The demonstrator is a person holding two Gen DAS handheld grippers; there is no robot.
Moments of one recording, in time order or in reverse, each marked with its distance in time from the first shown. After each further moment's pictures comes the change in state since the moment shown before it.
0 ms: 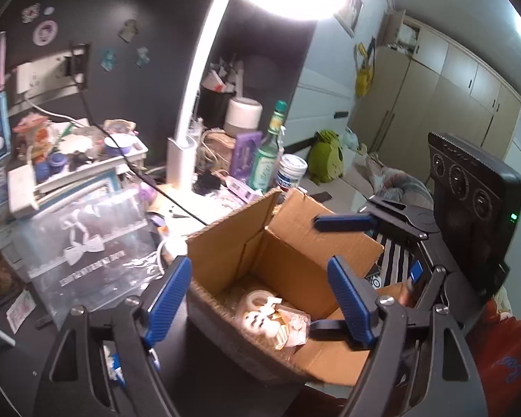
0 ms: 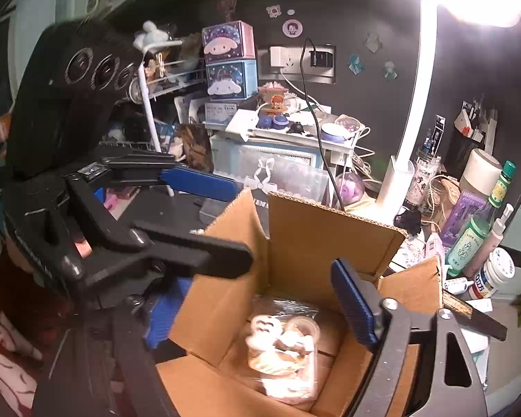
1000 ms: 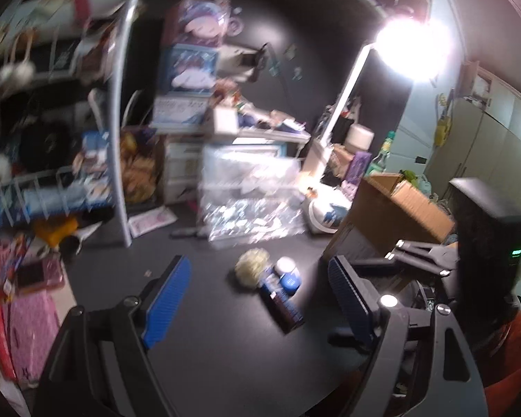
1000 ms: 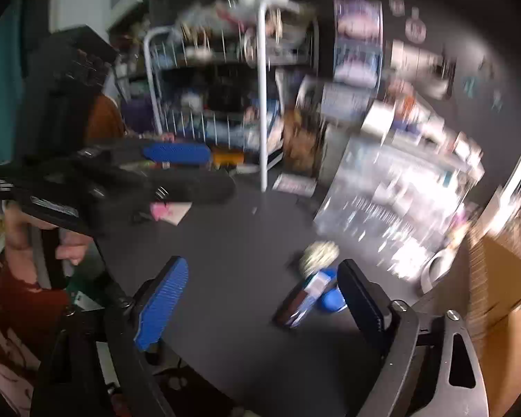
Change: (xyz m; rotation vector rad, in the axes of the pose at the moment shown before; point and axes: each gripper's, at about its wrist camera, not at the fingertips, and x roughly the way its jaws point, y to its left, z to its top) left arm -0.137 0.117 -0.146 -0.222 -0.135 0.308; right arm 0.101 0.173 -0.007 -0.103 0.105 0.126
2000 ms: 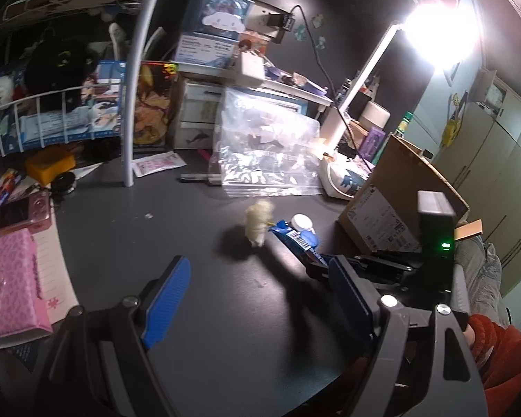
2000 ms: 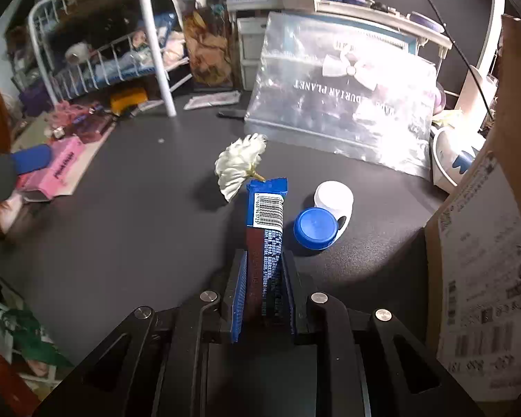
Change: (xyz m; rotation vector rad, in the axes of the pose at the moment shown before) left arm 0.025 0.022 -0.041 -0.089 0.097 -0.029; right arm 0.081 -0.034 -0.047 0.231 0.104 -0.208
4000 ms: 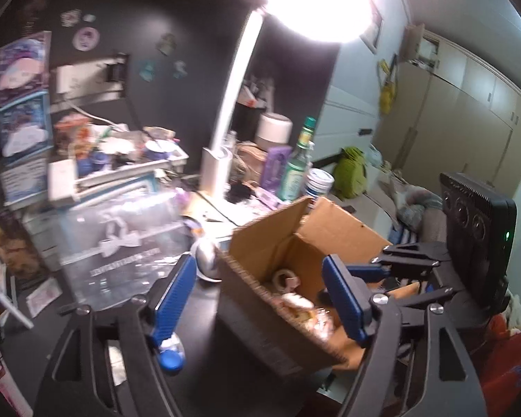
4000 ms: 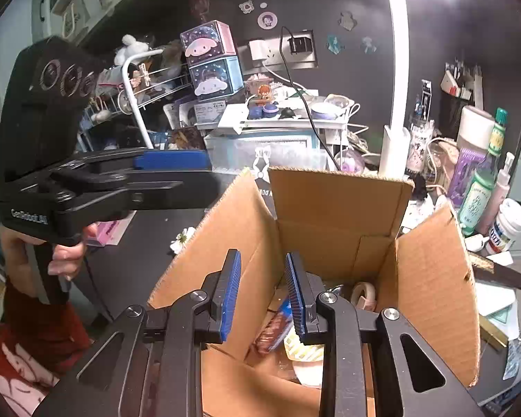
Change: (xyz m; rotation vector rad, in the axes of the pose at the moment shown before) left arm 0.050 -0.187 0.118 0.268 -0.033 -0.156; right arm -0.171 -0.152 0.020 0.017 -0.199 0.112
